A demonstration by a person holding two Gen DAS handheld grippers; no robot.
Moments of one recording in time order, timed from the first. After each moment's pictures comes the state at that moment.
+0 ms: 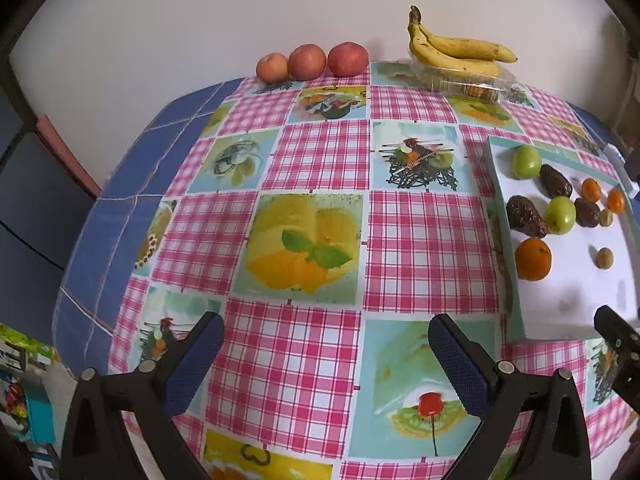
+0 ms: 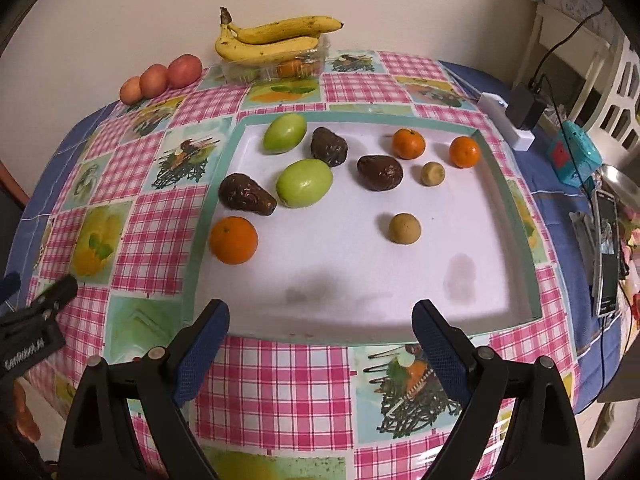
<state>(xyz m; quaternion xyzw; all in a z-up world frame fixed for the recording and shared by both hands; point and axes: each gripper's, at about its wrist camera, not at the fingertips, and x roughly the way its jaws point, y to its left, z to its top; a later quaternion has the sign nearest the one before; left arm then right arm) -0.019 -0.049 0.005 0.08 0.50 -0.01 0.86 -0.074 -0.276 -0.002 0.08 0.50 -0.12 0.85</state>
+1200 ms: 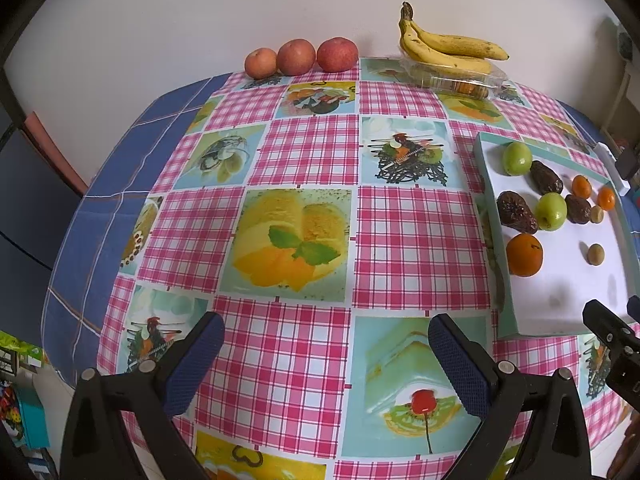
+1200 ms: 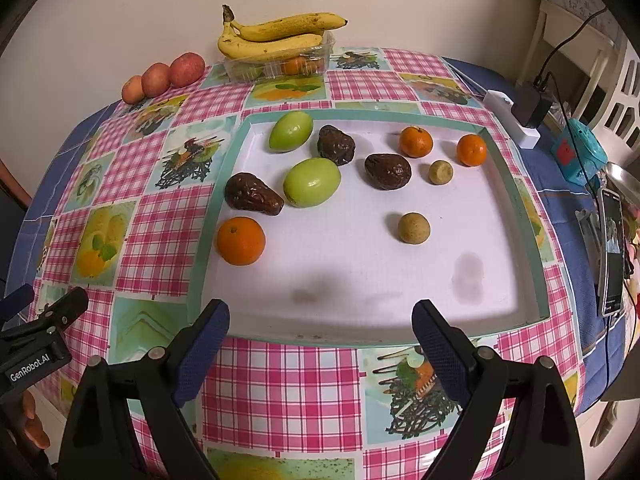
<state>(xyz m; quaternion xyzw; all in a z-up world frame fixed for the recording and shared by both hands) -0.017 -0.050 0.001 0.07 0.51 -0.03 0.86 -0.070 -0.273 -0.005 0.09 0.51 -0.11 0.85</state>
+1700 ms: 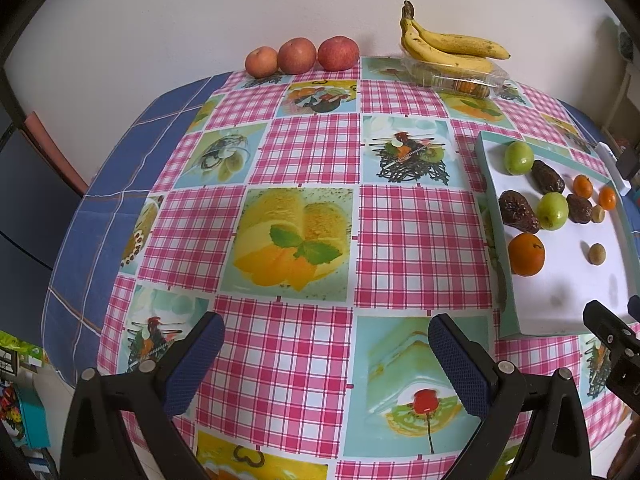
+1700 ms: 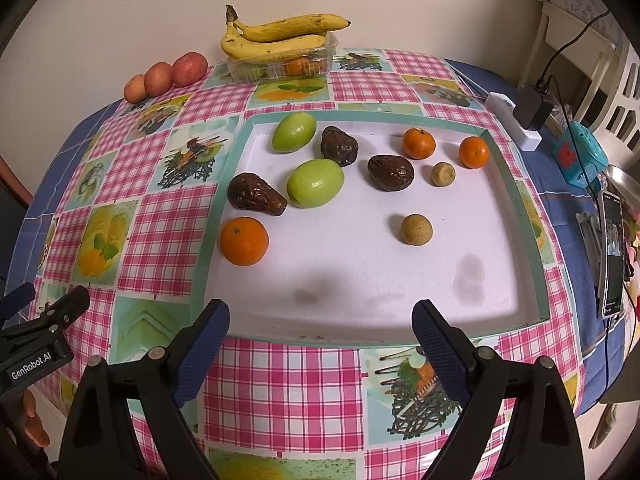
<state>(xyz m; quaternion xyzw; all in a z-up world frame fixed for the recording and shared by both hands) -0.017 -0.050 0.001 0.07 0.51 -0.03 0.86 -0.070 -0.271 -0.004 0.09 0.51 -0.11 0.85</state>
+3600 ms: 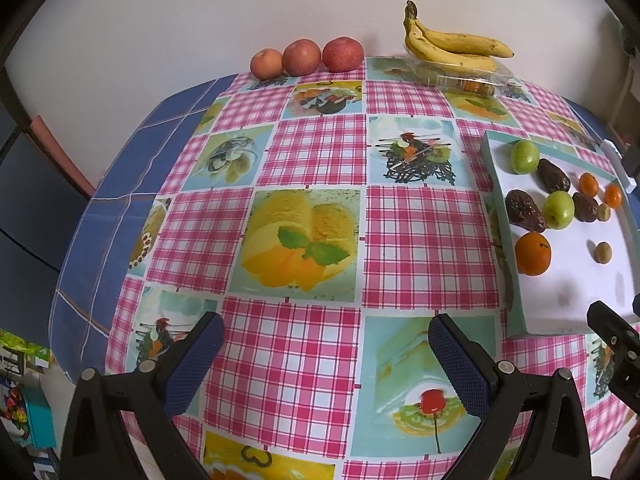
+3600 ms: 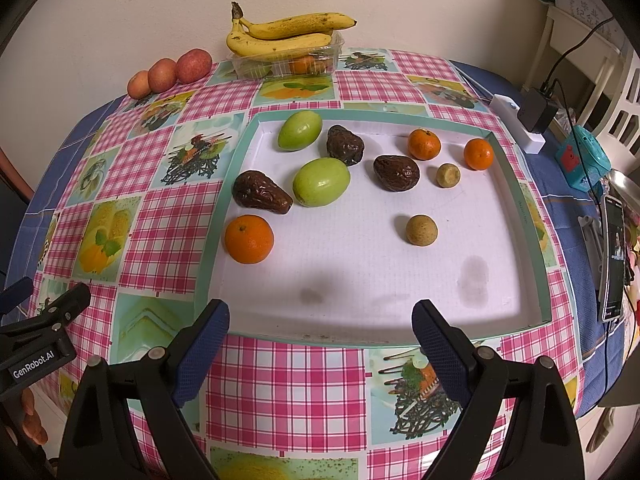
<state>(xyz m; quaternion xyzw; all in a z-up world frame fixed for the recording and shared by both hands) -0.017 -0.050 0.003 0.09 0.51 -0.02 0.86 -0.069 -0.267 -0.004 0.08 0.51 -0.11 0.85</state>
